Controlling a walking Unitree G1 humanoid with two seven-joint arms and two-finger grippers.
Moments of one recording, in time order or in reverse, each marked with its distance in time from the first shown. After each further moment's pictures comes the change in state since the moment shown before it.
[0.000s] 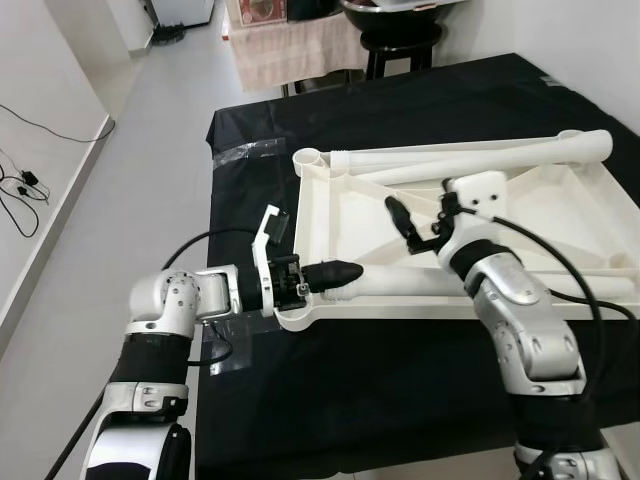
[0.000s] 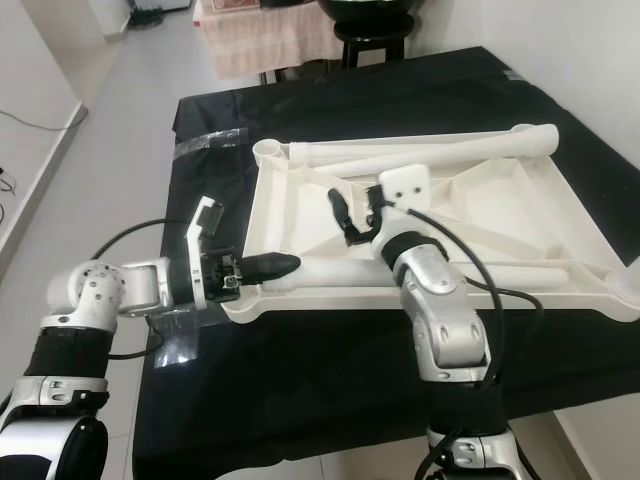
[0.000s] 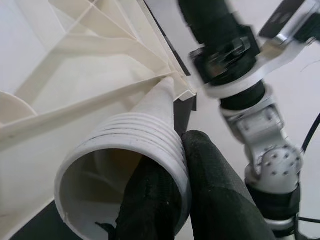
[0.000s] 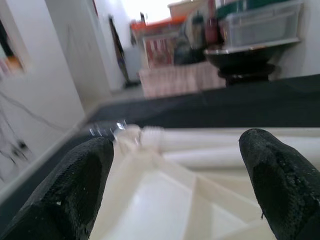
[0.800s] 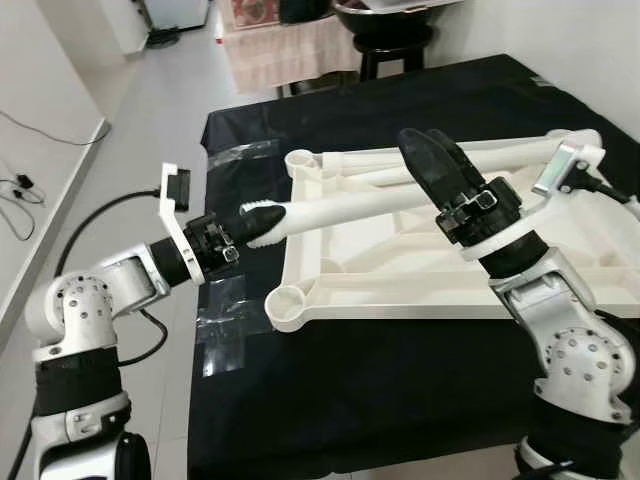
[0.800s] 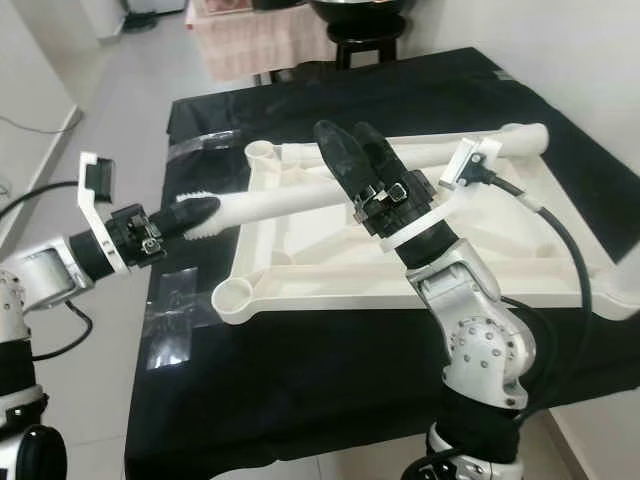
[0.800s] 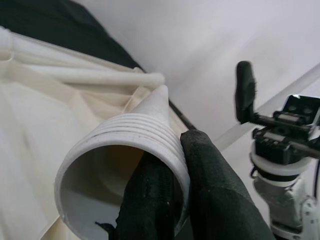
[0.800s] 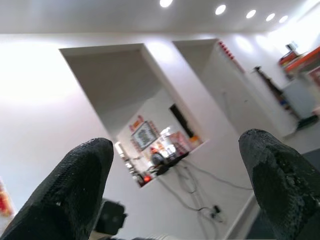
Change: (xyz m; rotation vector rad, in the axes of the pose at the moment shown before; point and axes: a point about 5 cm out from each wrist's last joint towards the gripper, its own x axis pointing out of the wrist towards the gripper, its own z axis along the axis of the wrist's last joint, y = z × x) left arm -0.057 -0.027 0.037 0.153 -0.338 -0.054; right arm -0.040 0.029 0.048 0.615 -0.249 0.573
